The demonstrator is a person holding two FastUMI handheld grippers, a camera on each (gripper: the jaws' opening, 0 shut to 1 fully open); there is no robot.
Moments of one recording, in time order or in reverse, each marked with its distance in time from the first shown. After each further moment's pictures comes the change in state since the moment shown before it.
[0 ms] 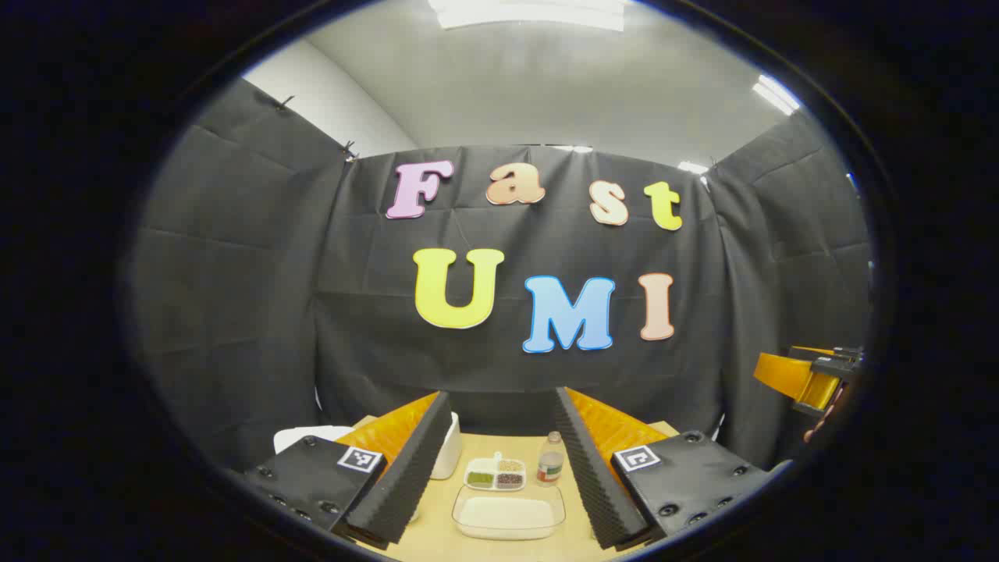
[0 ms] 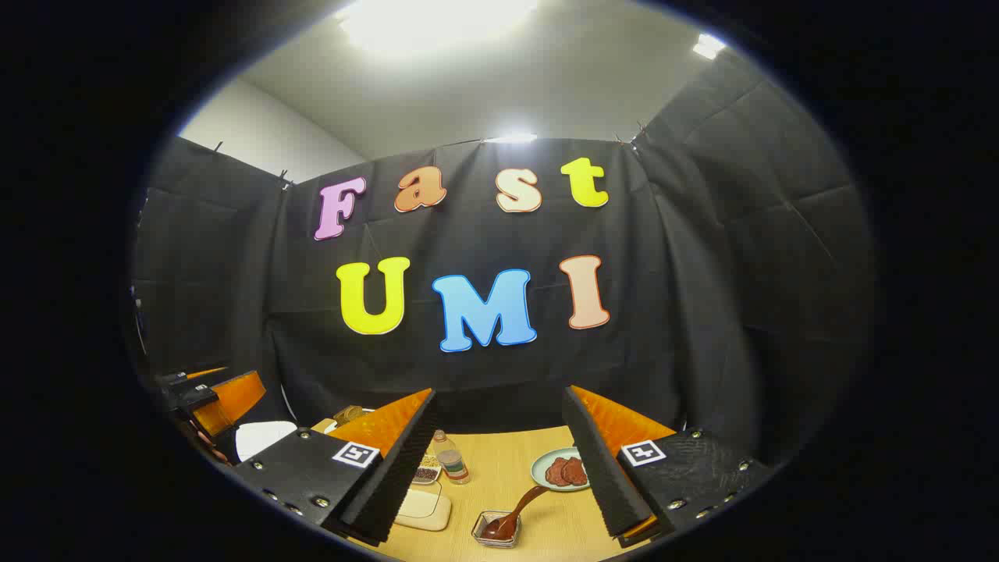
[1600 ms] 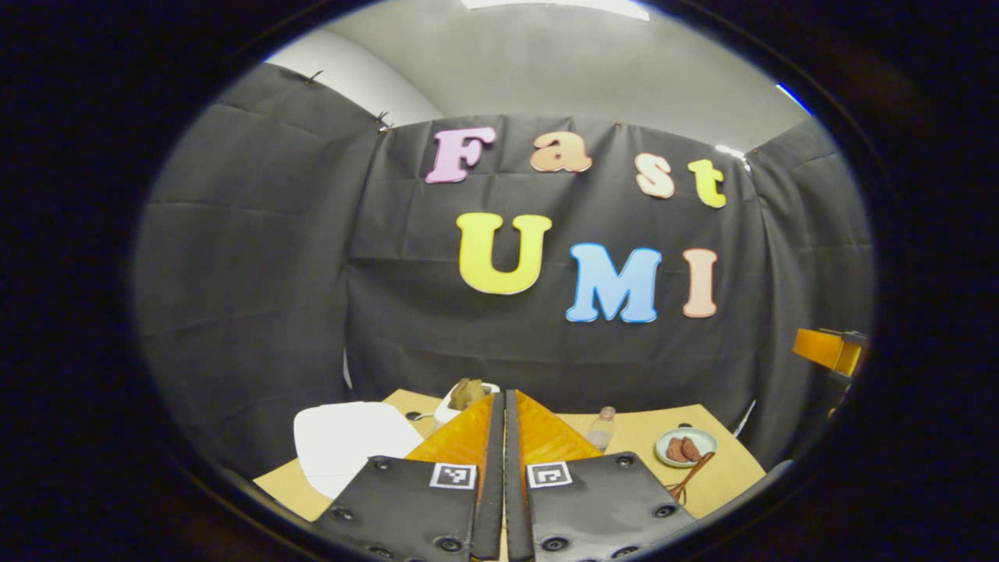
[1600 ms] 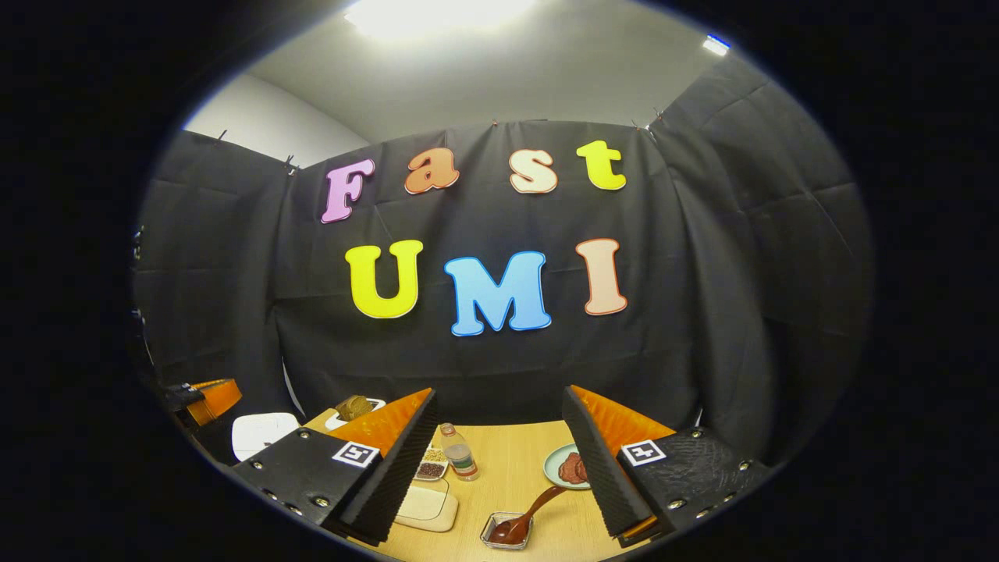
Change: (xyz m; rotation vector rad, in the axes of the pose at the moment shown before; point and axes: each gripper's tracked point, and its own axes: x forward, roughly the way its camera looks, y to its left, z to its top) left arm 0.020 0.088 -0.074 -0.054 0.136 0.122; right arm 0.030 0.029 -0.017 -0.015 0.049 0.046
